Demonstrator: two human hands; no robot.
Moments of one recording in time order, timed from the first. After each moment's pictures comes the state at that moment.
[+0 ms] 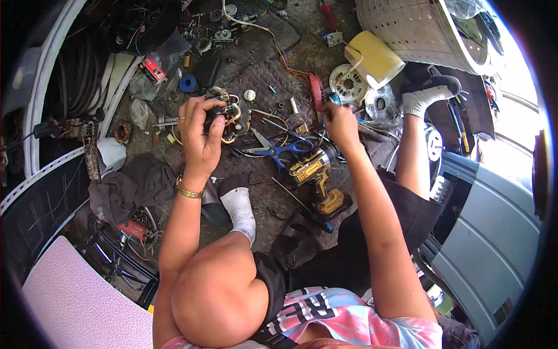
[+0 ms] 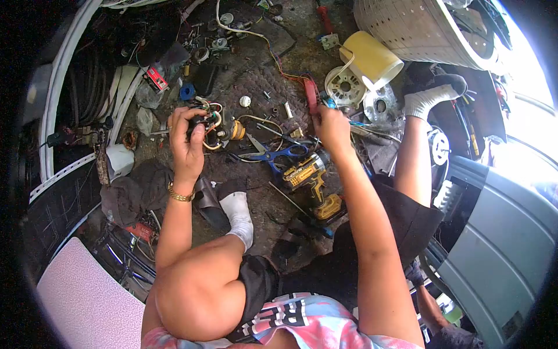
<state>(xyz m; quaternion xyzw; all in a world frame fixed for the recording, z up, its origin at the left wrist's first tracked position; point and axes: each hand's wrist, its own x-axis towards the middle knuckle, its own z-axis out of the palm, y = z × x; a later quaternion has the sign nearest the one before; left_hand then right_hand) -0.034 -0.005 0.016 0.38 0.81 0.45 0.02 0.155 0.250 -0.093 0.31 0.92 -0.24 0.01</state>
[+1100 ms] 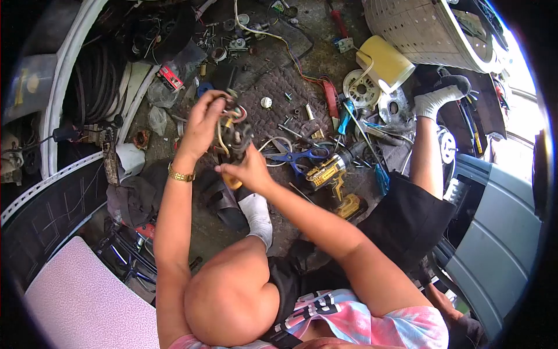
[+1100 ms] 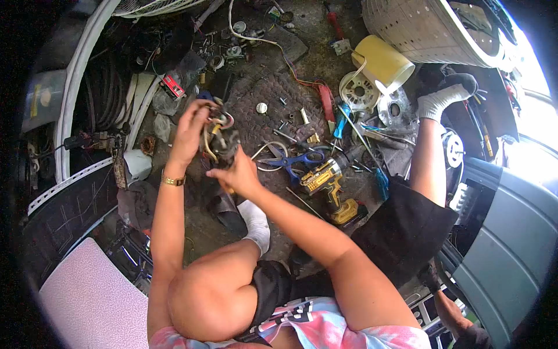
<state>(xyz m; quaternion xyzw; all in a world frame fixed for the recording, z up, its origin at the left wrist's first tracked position) -0.088 -0.013 0.017 0.23 0.71 0.56 0.37 0.066 0.021 -0.063 0.29 0.64 -0.71 -0.06</state>
